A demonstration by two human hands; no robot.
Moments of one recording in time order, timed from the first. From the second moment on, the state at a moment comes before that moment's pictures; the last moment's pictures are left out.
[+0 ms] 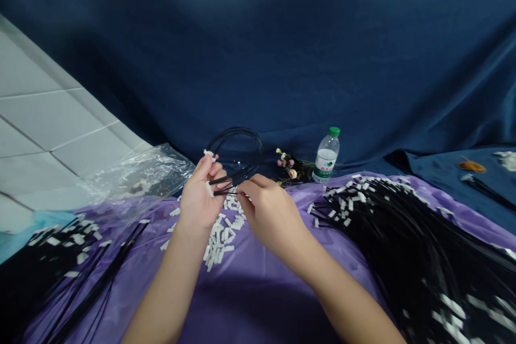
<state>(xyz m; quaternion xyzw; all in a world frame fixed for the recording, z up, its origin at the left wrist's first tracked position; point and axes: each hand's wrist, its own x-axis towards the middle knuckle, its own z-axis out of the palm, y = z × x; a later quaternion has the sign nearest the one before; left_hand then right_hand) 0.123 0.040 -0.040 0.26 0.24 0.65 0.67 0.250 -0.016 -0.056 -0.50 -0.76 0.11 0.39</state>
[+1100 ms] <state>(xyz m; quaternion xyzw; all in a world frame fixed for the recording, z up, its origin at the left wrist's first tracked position) 0.121 0.038 -0.040 0.34 0.27 0.74 0.52 0.261 -0.023 -0.044 -0.32 -0.68 0.49 0.45</state>
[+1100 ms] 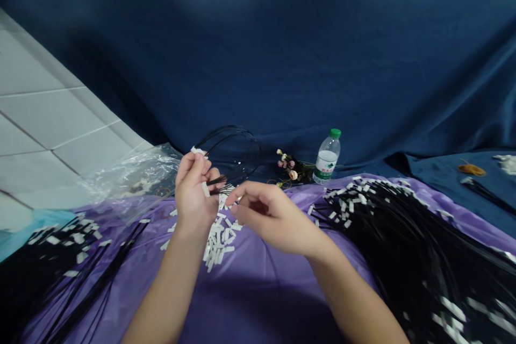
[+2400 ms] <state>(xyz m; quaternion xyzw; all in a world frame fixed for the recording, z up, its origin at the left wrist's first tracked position) 0.126 0.029 -0.043 0.45 0.22 0.60 0.62 0.260 -0.015 -0.047 -0.42 -0.57 0.23 0.67</state>
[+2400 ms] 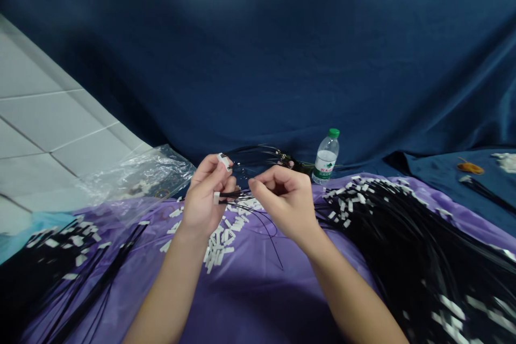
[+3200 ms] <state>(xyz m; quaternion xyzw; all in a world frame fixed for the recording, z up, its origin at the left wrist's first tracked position) 0.133 0.026 -0.053 0.52 0.23 0.59 0.57 0.262 -0.023 -0.045 -0.44 -0.66 0.07 0.60</state>
